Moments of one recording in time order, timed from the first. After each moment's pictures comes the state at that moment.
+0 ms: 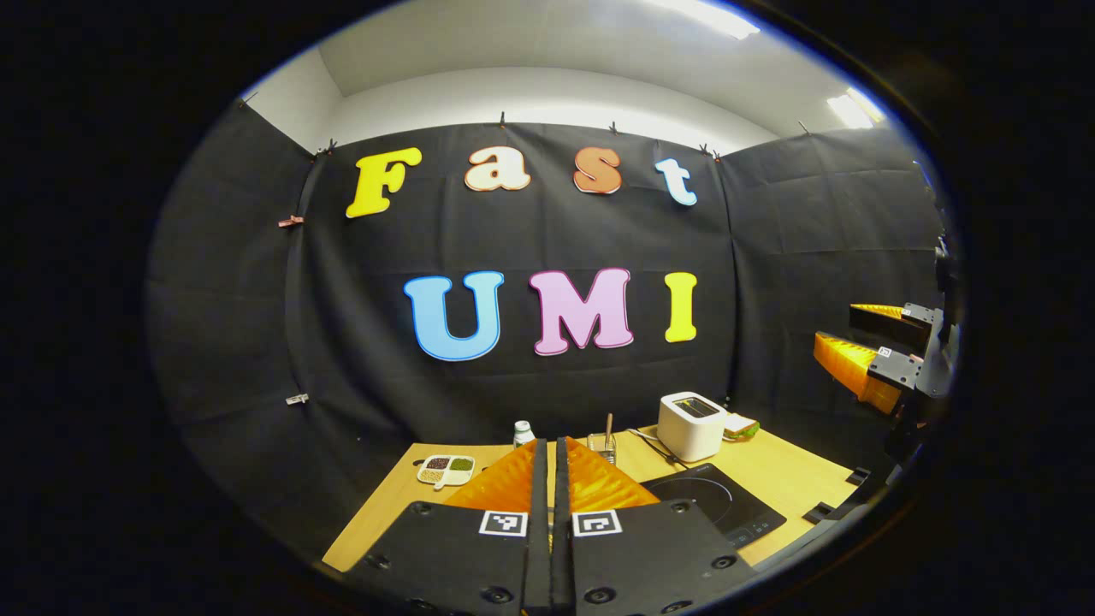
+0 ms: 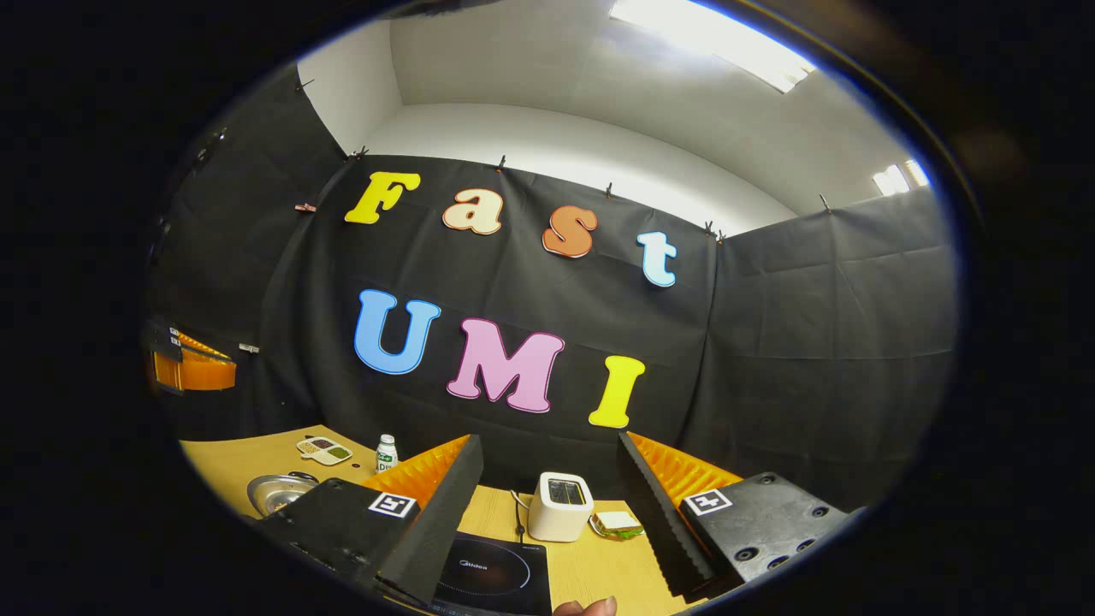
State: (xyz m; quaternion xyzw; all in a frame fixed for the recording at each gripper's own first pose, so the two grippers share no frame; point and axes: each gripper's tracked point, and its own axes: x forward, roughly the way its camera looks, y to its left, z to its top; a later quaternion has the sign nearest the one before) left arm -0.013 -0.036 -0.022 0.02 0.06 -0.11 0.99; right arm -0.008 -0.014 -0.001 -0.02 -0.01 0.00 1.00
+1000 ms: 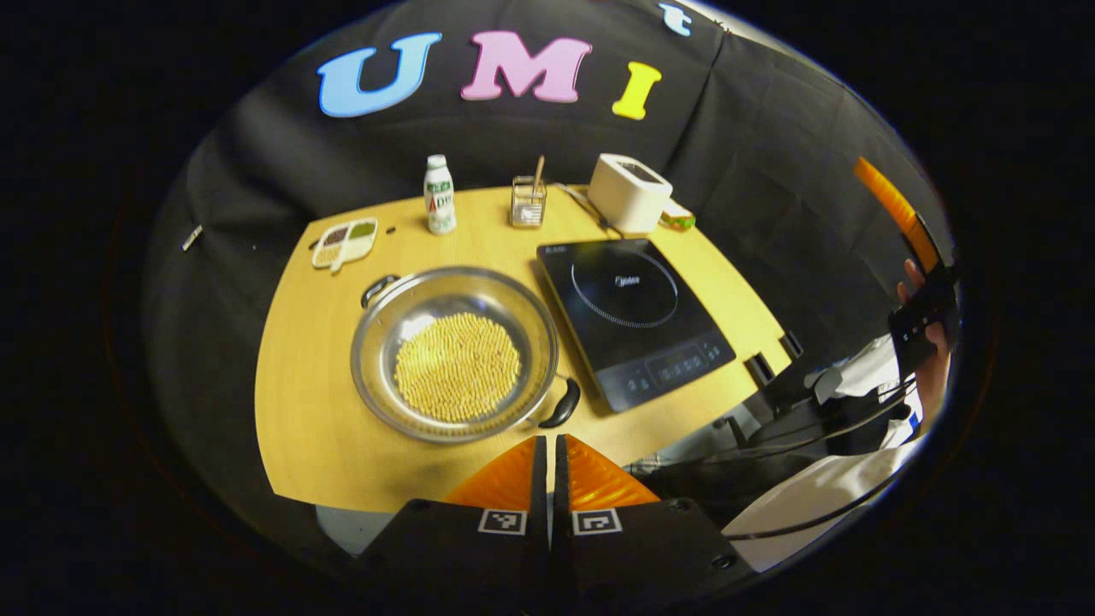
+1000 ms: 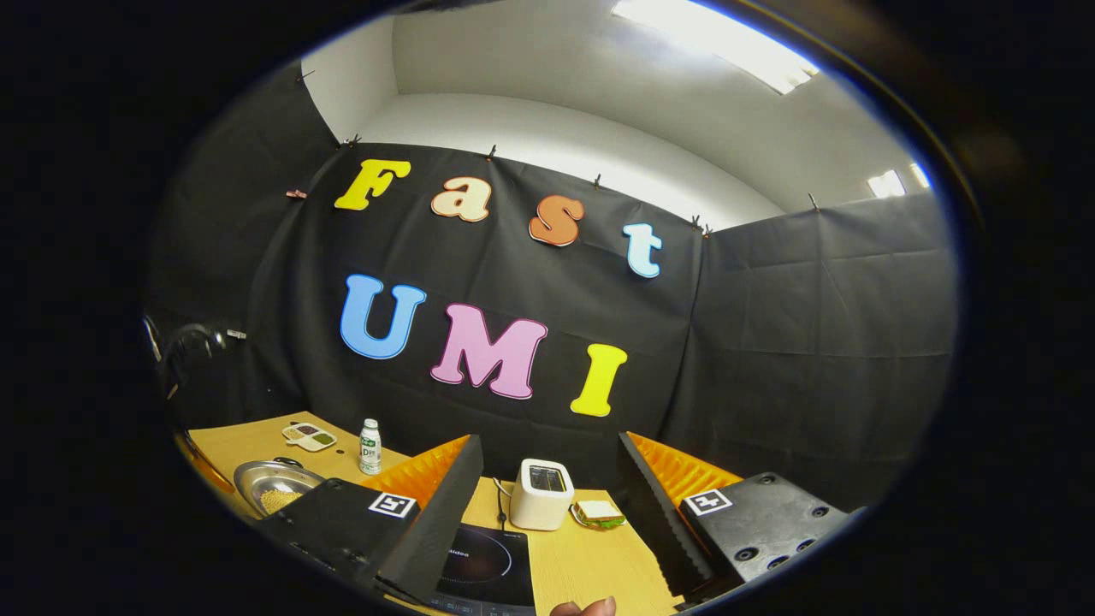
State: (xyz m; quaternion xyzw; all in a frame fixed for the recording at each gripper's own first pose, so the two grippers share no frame) left arm -0.092 -0.039 -0.246 0.01 0.51 -0.26 0.82; right arm -0.022 -0.037 -0.019 -0.04 0.01 -0.03 1.00
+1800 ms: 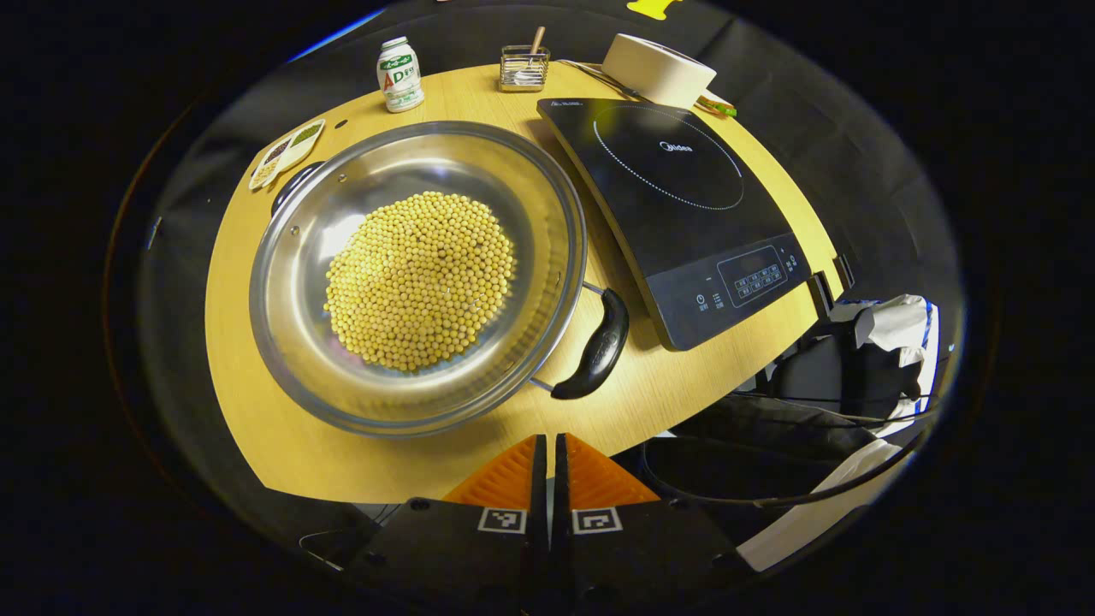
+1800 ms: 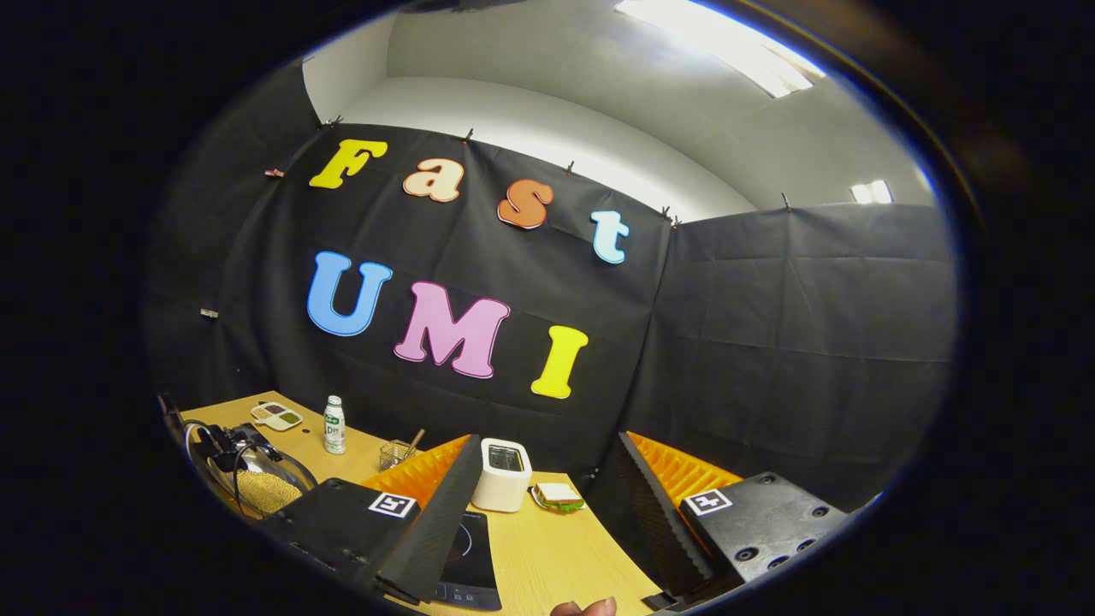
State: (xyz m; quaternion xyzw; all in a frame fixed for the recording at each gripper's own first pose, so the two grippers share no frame) left arm -0.078 -0.060 -0.365 0.06 0.65 -0.25 0.71; right arm -0.049 -0.086 -0.032 -0.05 0.04 -0.09 0.99
